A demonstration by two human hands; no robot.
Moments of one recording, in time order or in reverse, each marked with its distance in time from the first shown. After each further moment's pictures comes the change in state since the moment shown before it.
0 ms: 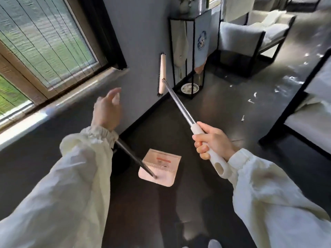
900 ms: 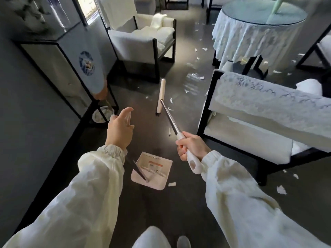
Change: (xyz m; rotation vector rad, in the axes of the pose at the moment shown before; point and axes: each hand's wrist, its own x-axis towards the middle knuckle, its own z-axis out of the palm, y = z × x) left_hand 0.216 0.347 0.401 -0.196 -0.424 0.364; right_hand 0.177 -0.169 -0.353 0.397 0.514 0.026
